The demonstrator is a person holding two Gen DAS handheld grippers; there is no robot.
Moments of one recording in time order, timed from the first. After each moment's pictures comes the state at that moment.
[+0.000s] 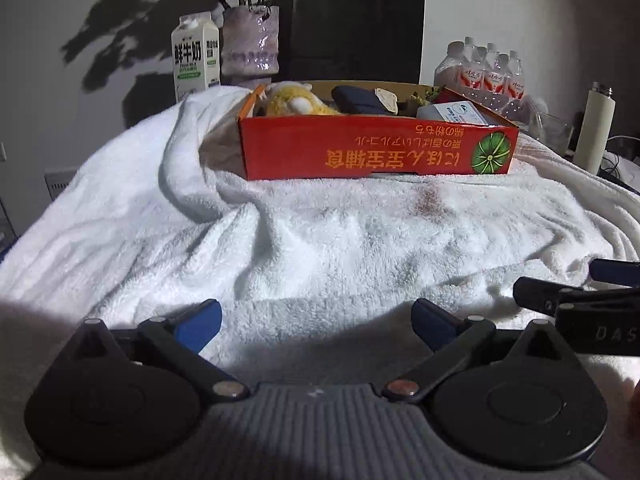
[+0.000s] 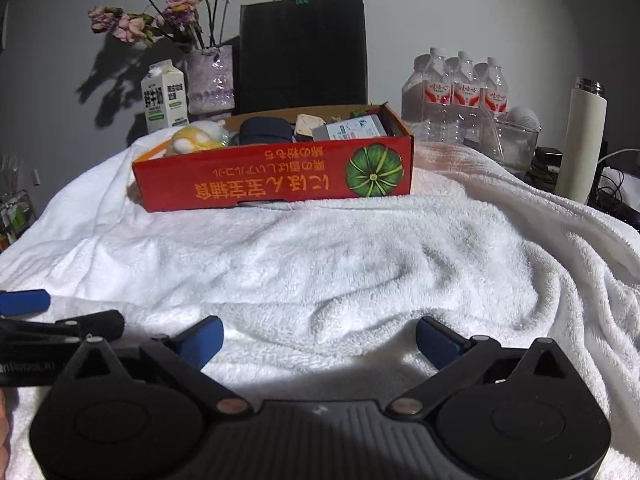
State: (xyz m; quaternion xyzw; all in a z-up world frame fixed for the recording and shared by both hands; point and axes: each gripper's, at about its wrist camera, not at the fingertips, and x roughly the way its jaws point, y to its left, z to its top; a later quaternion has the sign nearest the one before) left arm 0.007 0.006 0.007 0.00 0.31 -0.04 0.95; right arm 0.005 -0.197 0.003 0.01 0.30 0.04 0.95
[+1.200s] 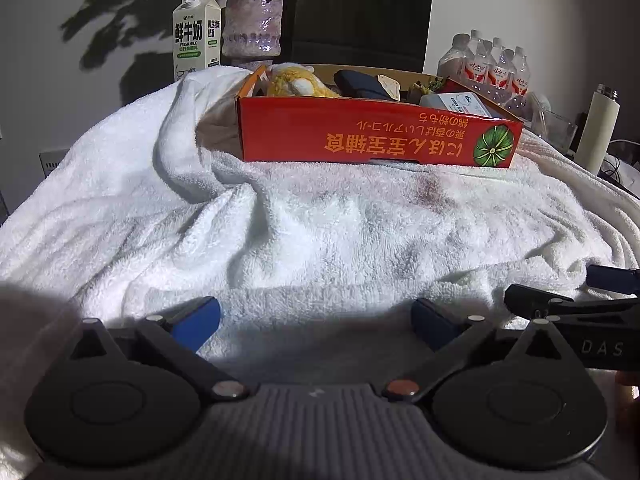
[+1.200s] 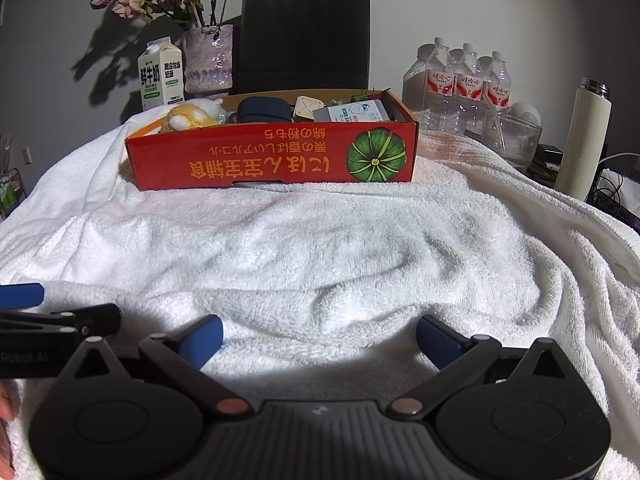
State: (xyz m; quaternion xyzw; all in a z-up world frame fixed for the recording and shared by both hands) left arm 0.013 0.006 0.003 -0.02 0.33 -0.04 0.94; right arm 0.010 -0.193 -0.001 -0.01 0.32 0.04 0.95
